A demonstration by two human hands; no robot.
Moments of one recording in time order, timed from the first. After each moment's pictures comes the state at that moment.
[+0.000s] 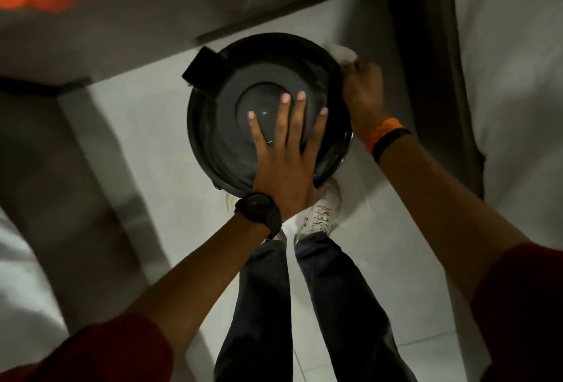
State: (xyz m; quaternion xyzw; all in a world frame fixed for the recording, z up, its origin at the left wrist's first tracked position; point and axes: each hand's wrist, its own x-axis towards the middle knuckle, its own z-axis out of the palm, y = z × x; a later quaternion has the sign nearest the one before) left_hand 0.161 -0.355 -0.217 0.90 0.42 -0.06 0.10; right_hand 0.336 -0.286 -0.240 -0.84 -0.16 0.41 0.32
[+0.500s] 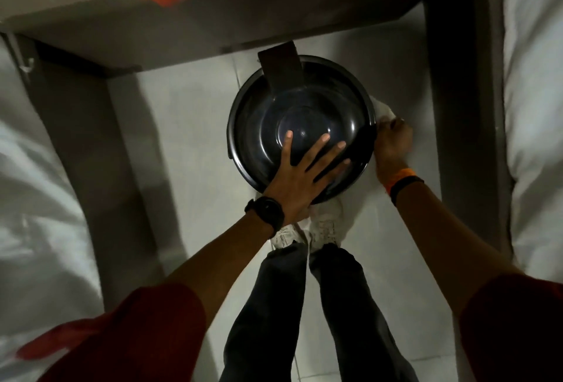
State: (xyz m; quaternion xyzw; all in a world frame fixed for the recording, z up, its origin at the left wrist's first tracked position) left_hand 0.074 -0.358 -0.235 0.96 0.25 -0.13 0.07; right_hand 0.283 -0.335 -0.240 -0.89 -0.09 0.36 0.25
